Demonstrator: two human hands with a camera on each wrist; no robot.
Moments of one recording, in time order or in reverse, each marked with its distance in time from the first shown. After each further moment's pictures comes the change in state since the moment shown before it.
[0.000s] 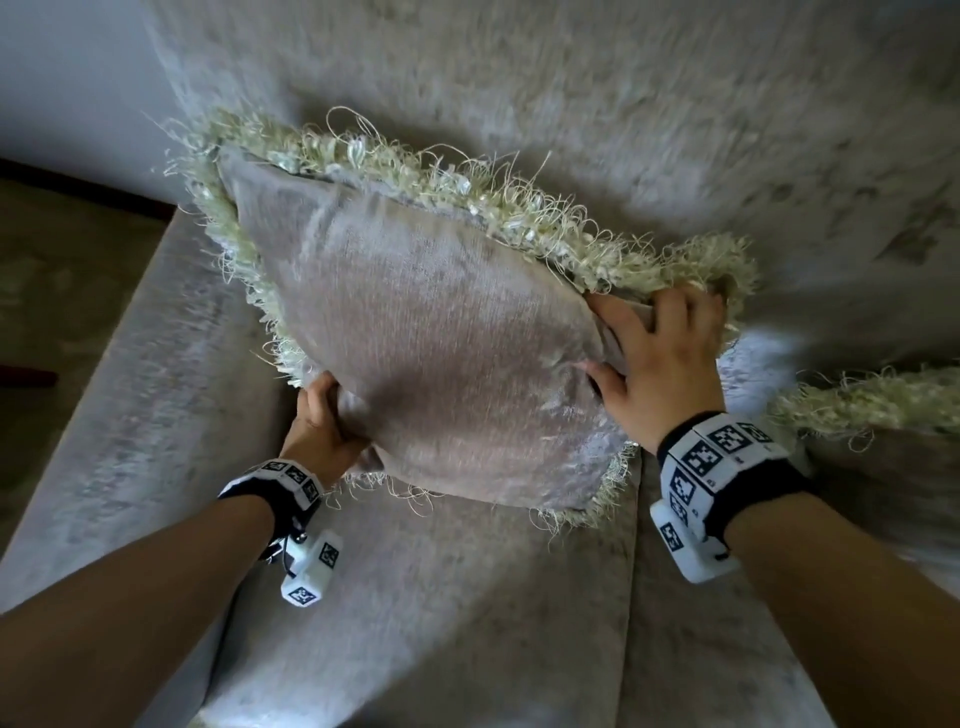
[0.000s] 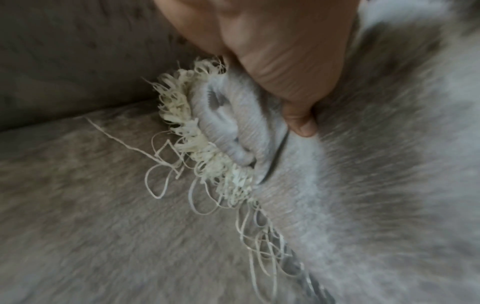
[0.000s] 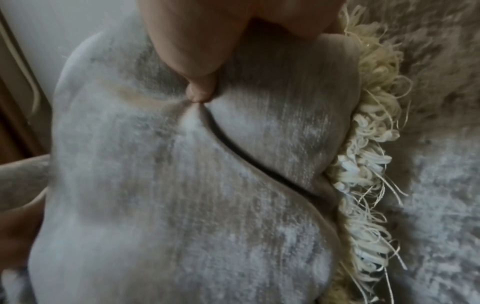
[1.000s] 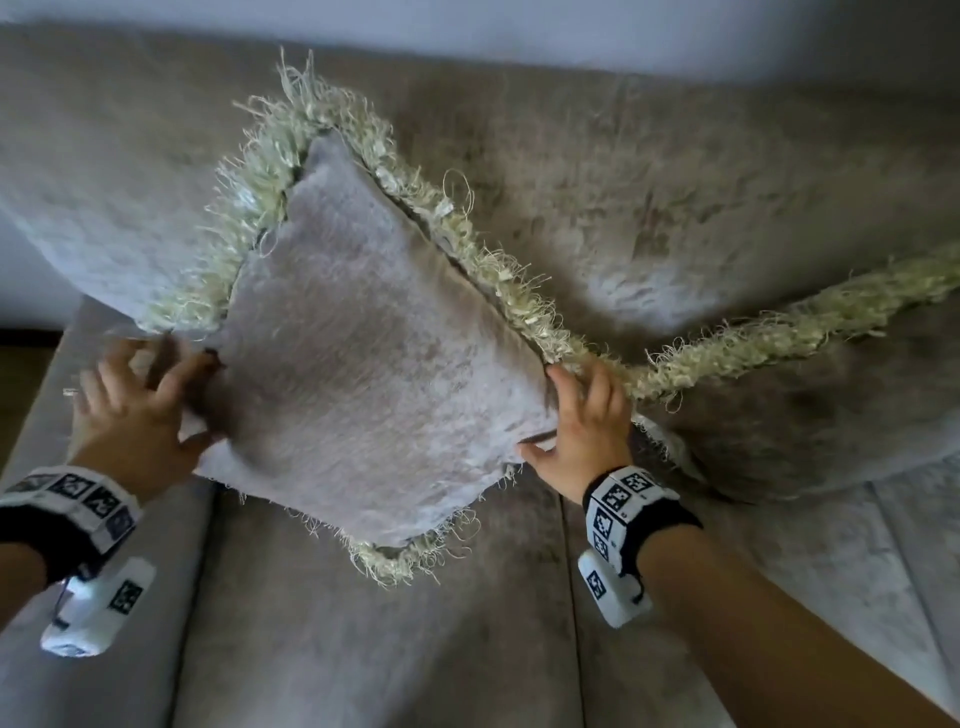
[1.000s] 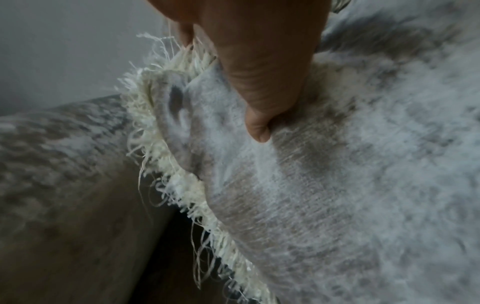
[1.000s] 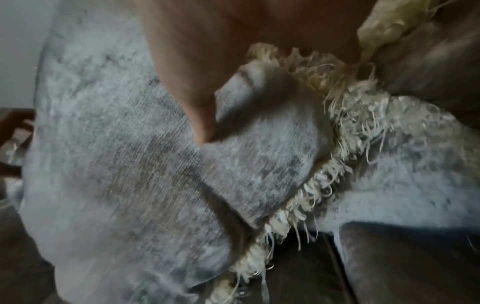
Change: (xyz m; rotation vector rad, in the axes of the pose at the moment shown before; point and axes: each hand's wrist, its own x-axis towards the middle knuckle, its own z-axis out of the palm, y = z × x) left_hand 0.010 0.126 -0.097 0.877 0.279 0.513; right_hand -0.090 0.068 -0.004 0.066 -0.217 0.423
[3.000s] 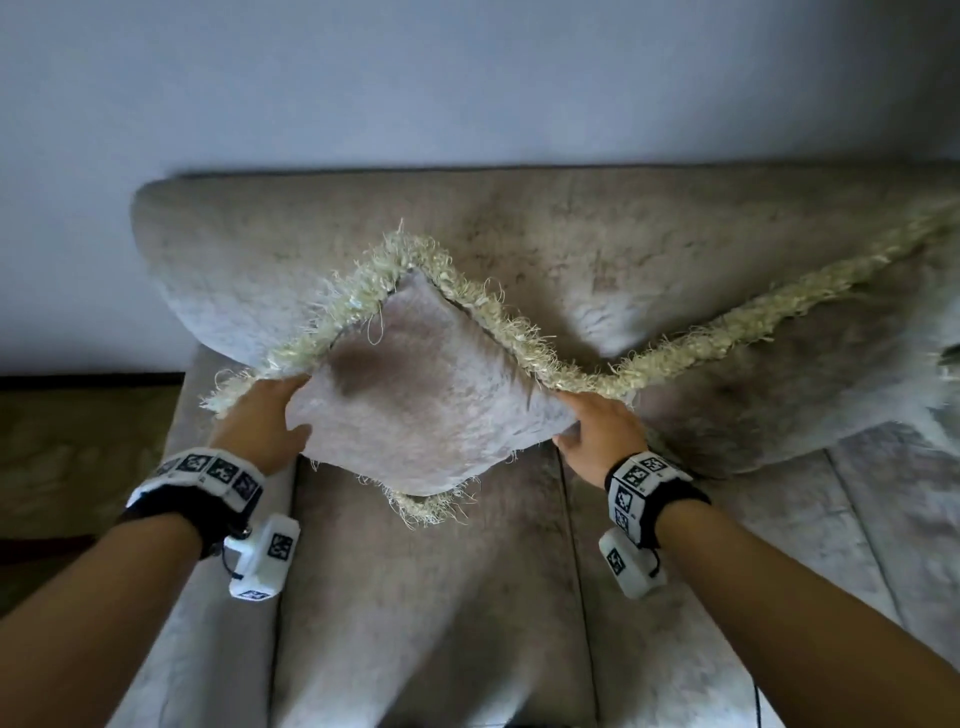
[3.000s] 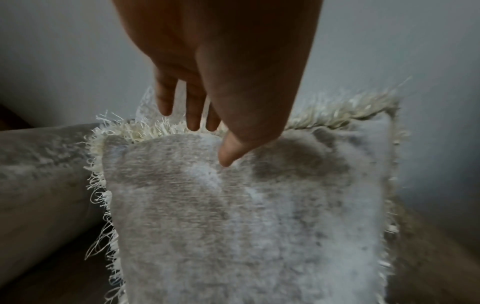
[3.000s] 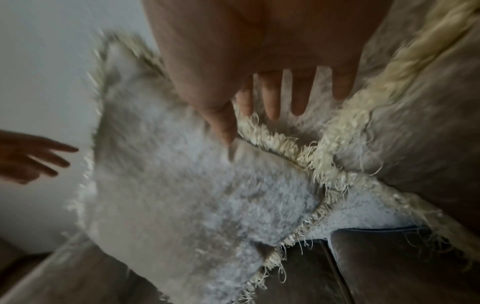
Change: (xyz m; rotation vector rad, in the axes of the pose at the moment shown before) left_hand -0.005 0.055 -0.139 -0.255 -0.421 -0.135; right_hand -0.048 -0.008 -0.117 0.115 -0.290 0.088
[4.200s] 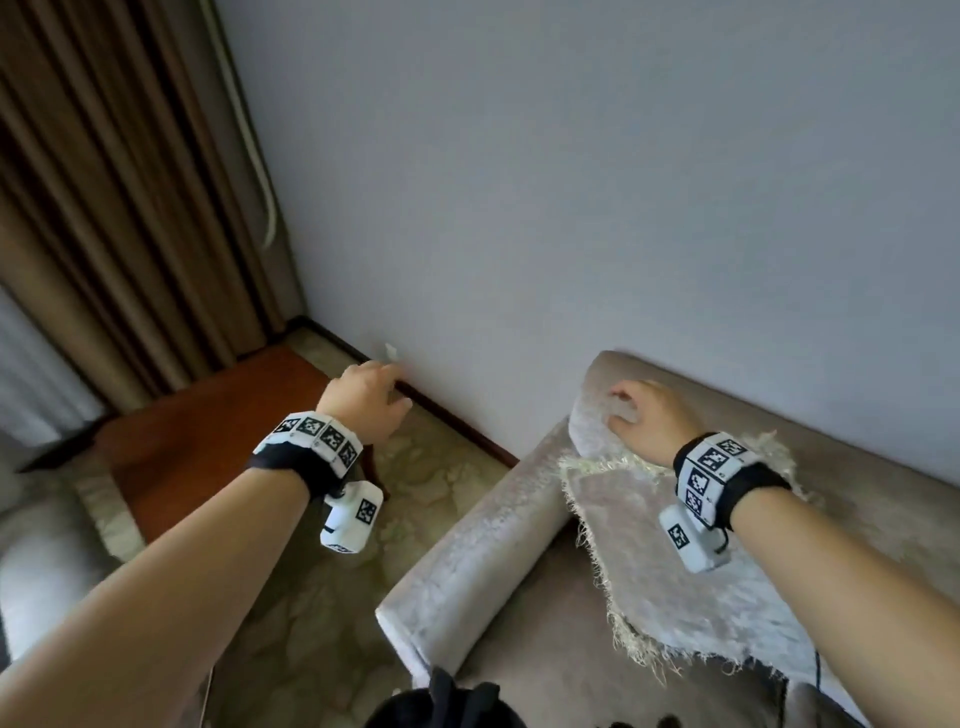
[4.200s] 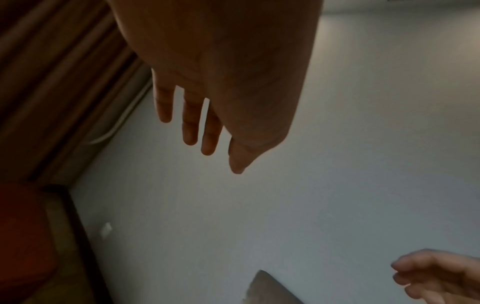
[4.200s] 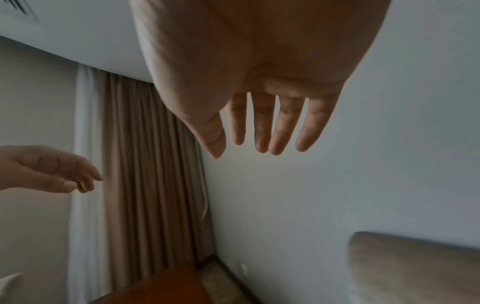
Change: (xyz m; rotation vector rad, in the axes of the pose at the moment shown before) left_hand -0.434 -0.177 -0.206 -0.077 0.645 -0.389; right_hand -0.220 -0.359 -0.148 0.011 0.212 -0.904
